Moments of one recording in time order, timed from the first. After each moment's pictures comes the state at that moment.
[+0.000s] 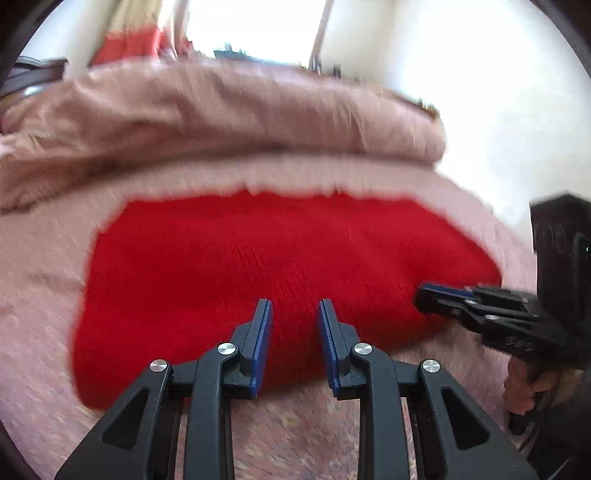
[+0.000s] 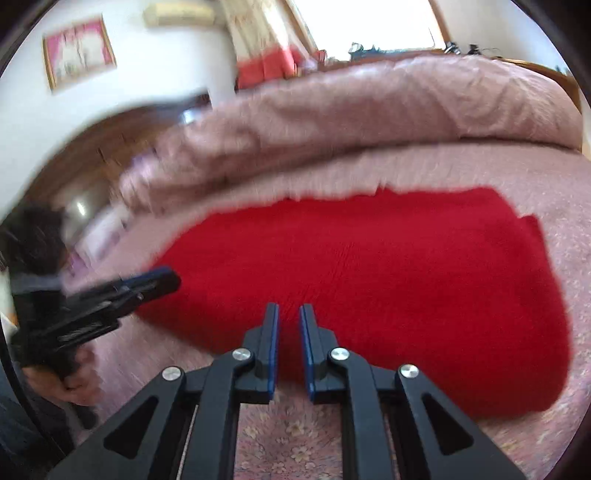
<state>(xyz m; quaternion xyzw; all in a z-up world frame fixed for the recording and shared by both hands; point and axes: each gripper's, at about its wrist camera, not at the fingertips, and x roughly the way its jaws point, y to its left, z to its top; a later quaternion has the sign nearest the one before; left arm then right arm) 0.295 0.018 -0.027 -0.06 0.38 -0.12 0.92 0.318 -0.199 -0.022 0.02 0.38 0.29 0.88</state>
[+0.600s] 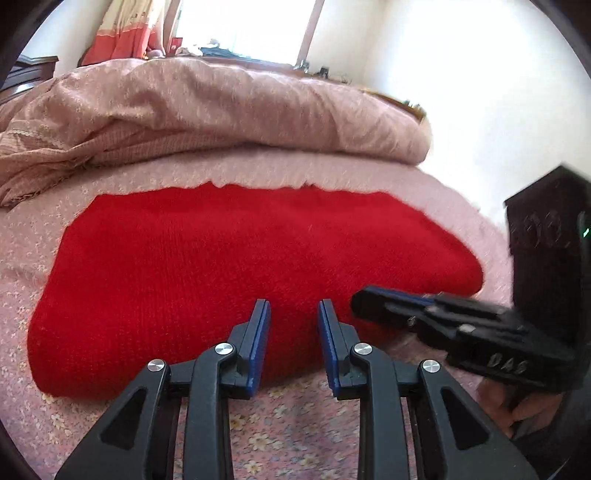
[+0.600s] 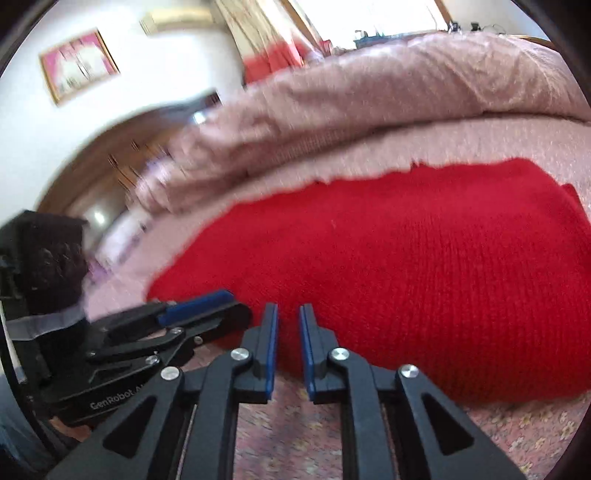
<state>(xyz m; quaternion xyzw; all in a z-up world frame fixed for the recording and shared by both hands) 0.289 -0.004 -0.019 -0.08 0.35 -0.15 0.92 0.313 -0.187 -0.027 0.10 0.36 0.35 0.86</state>
